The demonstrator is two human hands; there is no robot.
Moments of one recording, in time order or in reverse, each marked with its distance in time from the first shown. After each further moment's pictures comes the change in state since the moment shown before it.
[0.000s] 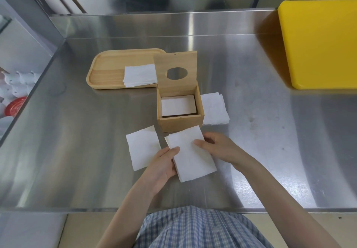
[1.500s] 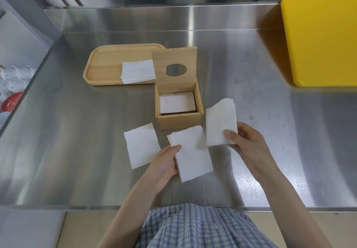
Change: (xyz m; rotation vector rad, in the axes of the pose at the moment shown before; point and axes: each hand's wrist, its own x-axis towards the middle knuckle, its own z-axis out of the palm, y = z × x) left_hand 0.007 -0.003 0.005 -0.018 -0.015 -0.053; right_hand -0.027 0.026 -0.026 0.585 0.405 -0.056
